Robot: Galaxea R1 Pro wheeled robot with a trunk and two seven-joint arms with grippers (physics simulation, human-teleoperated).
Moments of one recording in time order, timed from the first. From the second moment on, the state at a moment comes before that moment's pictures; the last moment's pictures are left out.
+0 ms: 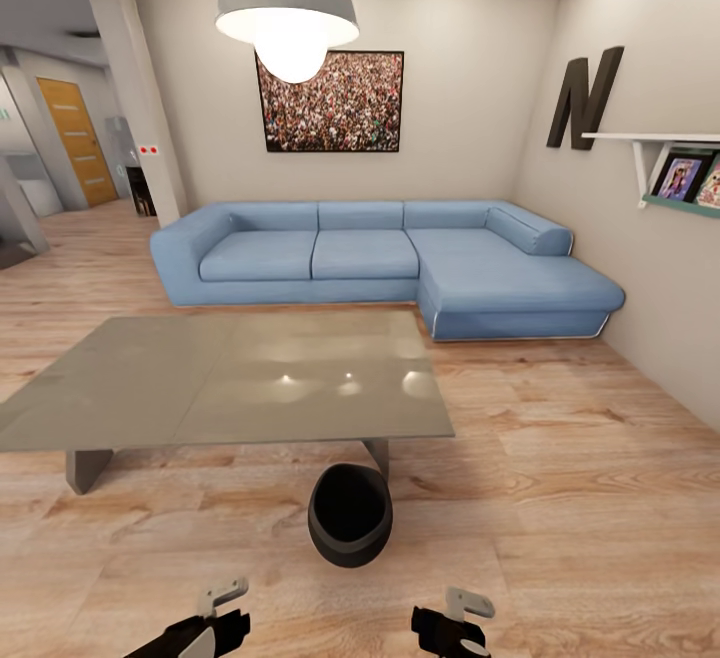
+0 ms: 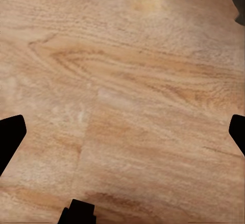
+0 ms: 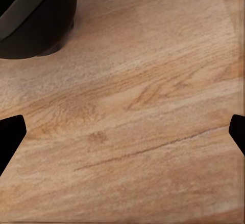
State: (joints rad) left arm -0.55 0.03 -0.43 -0.09 0.74 0.10 0.13; right arm -0.51 0.15 0.53 -0.09 -0.73 -0.17 -0.21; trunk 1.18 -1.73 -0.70
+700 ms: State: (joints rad) left arm -0.53 0.00 -0.45 -0.06 0.70 0.10 0.13; right arm -0.45 0.15 0.53 -0.07 -0.74 -0.24 -0.21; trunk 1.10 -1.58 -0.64
